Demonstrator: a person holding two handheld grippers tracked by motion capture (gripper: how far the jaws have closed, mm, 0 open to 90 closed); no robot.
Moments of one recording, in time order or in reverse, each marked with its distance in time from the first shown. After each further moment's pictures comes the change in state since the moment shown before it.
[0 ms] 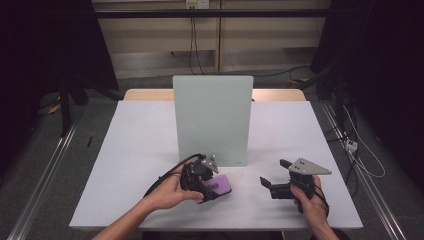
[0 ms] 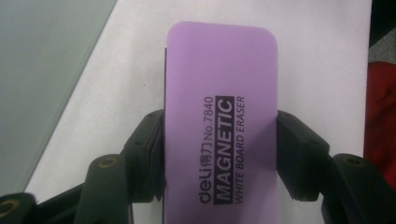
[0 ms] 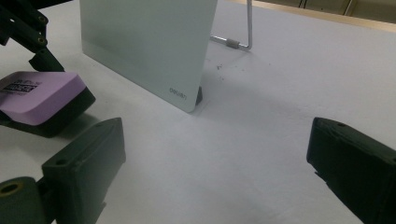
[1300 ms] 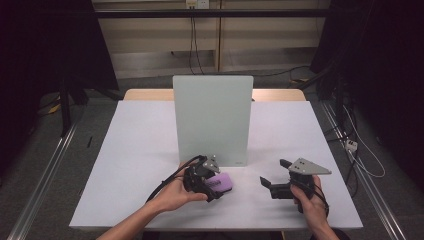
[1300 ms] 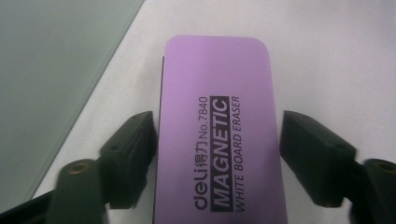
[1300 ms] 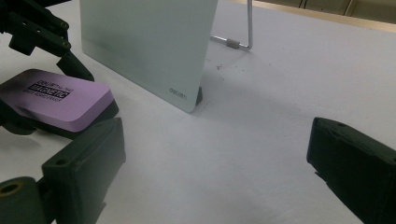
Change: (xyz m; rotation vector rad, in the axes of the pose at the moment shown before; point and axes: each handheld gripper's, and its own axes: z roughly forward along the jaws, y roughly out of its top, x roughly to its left) left arm 0.002 -0.006 0.015 -0.086 0.082 -0.033; right arm 0.000 0.000 0.000 0.003 0.001 -0.003
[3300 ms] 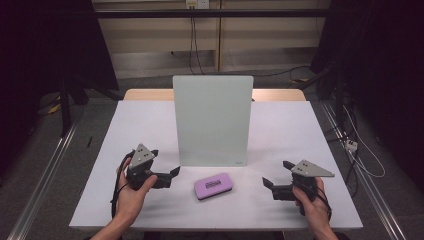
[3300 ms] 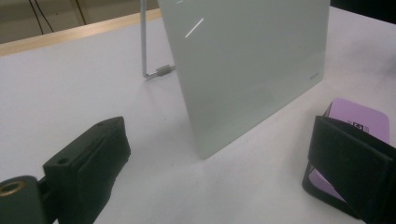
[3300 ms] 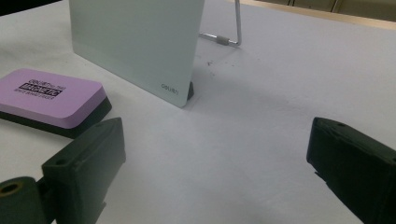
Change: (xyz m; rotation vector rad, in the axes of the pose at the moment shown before) left arm 0.017 -0.095 -0.108 -0.451 0.453 -0.321; right arm 0.001 -0.004 -0.007 0.001 -0.038 0.024
